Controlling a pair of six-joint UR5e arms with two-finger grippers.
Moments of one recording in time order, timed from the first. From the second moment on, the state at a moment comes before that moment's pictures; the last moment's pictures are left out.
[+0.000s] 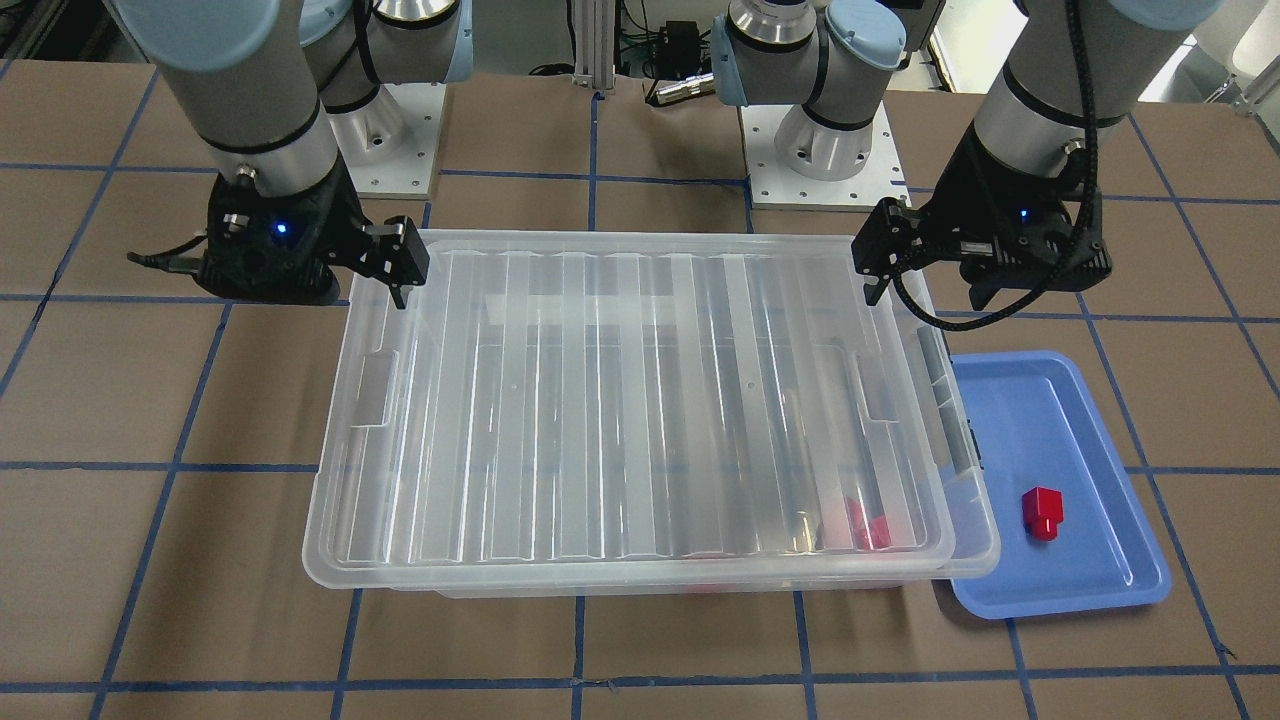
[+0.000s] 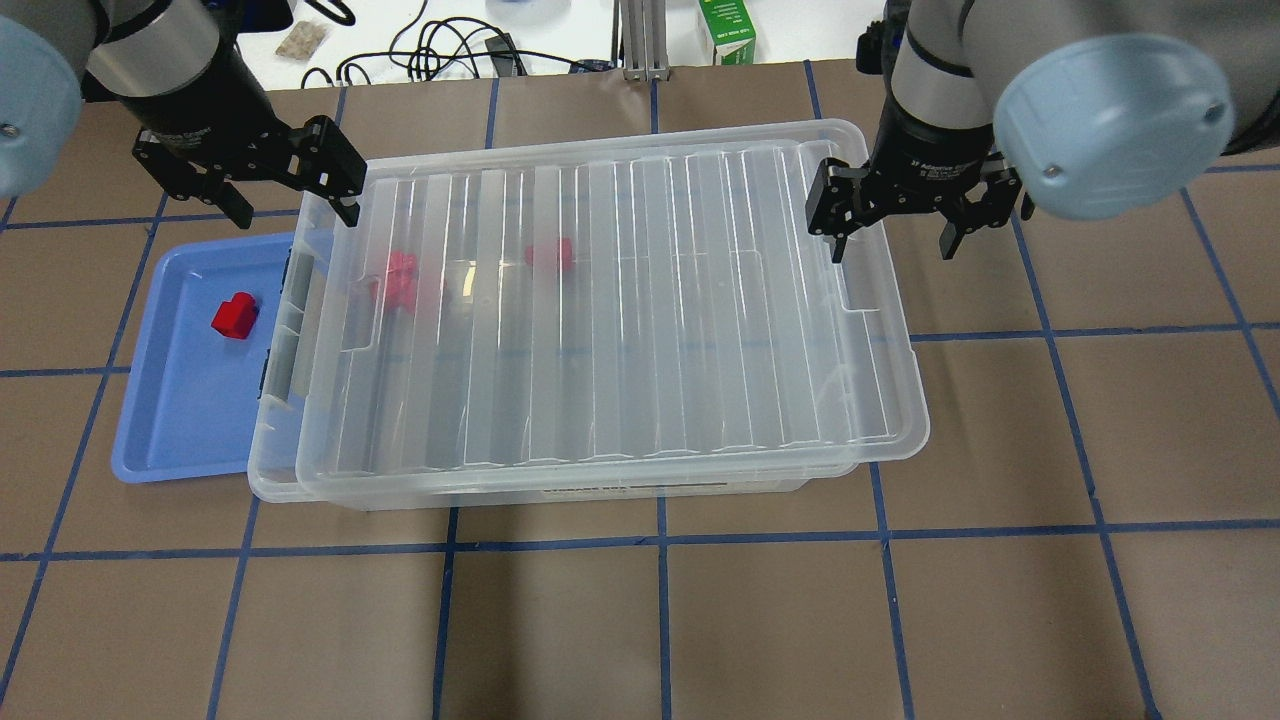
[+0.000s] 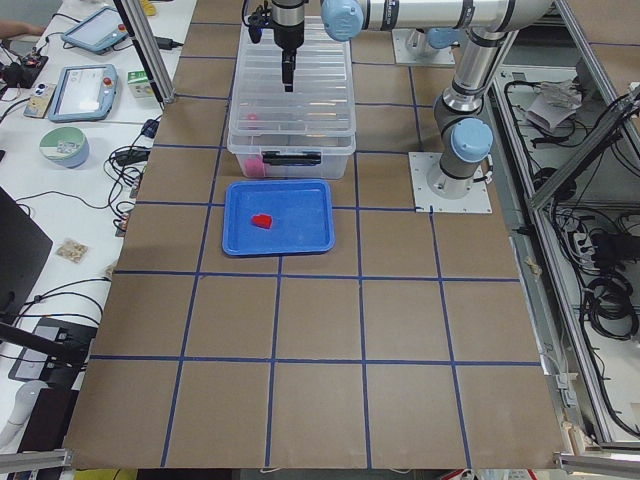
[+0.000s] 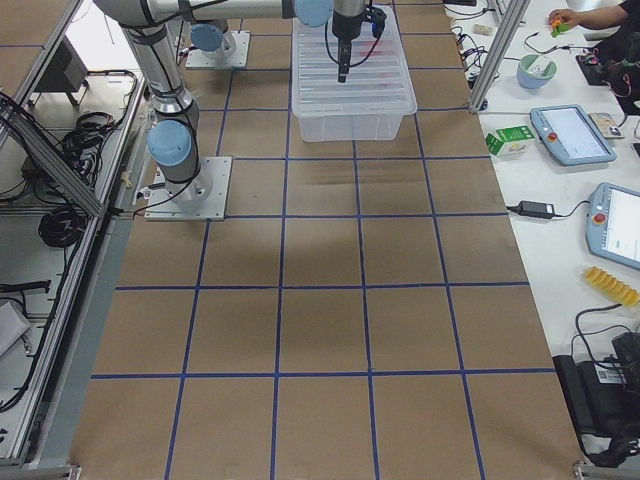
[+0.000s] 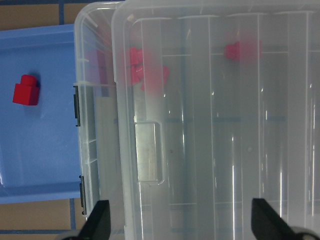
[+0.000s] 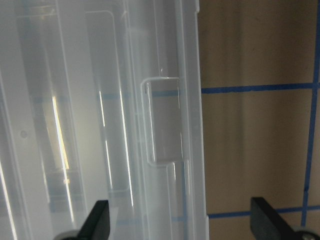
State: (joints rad) left arm -1.47 -1.63 -1.53 -1.54 1.57 0.16; right arm 1.65 -1.47 1.64 -1.70 -1.62 0.12
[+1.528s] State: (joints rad) left arm -1.08 -2.02 -1.59 -1.18 1.55 0.79; right arm 1.38 -1.45 1.79 -1.90 -1.71 -0.17
